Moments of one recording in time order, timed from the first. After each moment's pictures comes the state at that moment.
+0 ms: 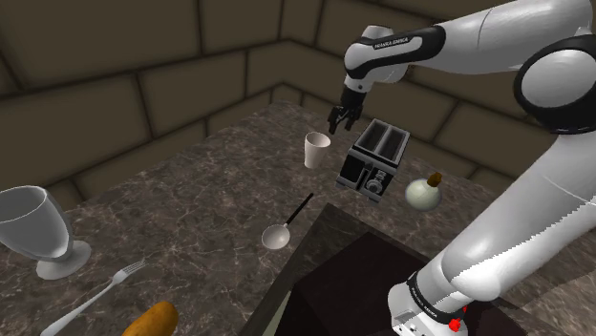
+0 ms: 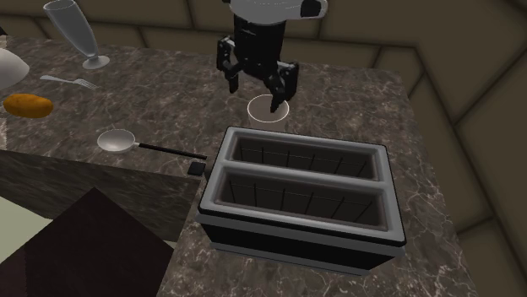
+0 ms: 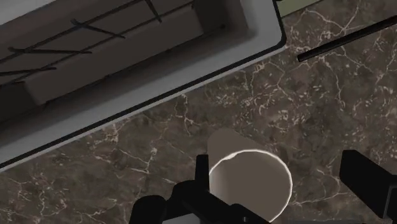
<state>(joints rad) -0.06 0.02 -0.18 -2.04 0.11 2.02 -0.33</state>
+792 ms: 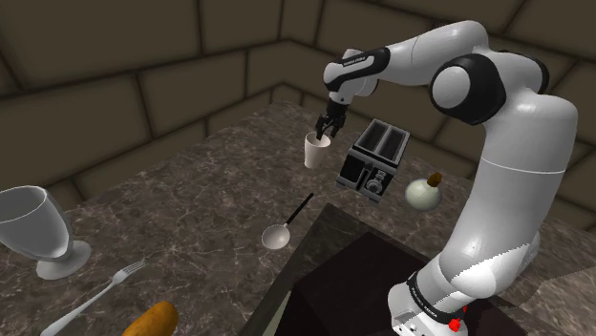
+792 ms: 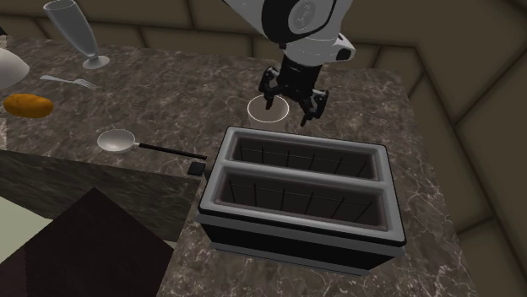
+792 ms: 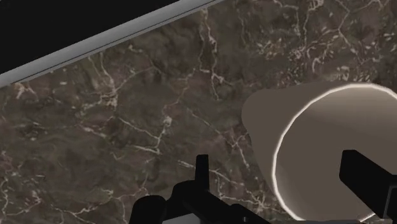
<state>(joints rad) -0.11 0.40 -0.18 -1.76 0.22 2.07 -0.46</state>
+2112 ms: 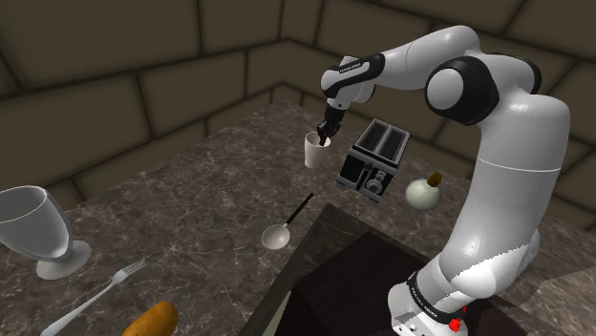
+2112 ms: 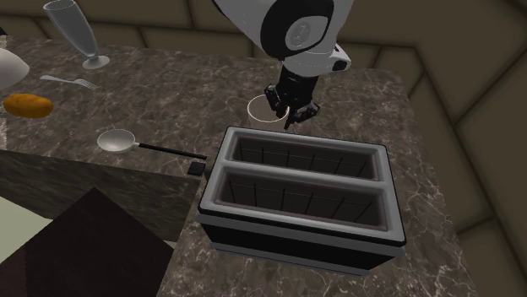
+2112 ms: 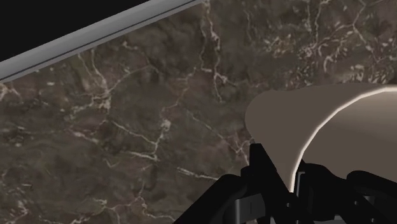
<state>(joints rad) -0.11 0.43 -0.18 -1.78 0.23 2.11 -0.46</state>
